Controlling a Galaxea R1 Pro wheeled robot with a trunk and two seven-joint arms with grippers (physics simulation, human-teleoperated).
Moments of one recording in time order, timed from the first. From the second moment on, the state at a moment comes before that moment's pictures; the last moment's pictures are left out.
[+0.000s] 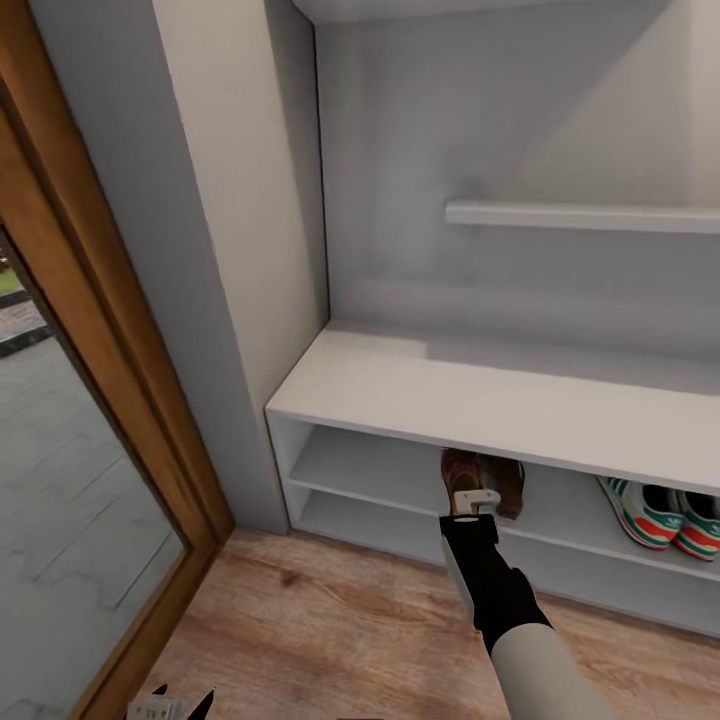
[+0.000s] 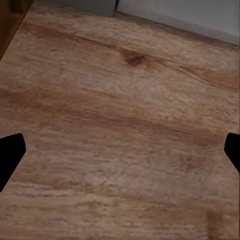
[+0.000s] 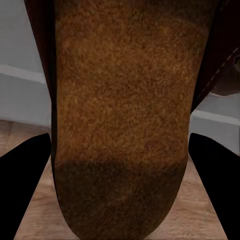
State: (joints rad) left arm -0.21 0.13 0.55 -0.39 -0.19 -0.47 -0.62; right arm -0.62 0.17 -0.05 -0.83 0.21 0.59 -0.34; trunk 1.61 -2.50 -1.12
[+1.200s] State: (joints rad) left arm -0.21 0.13 0.55 -0.39 -0.19 -0.47 -0.62; right arm -0.62 0.17 -0.05 -0.83 0.20 0.59 -0.34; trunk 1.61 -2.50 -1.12
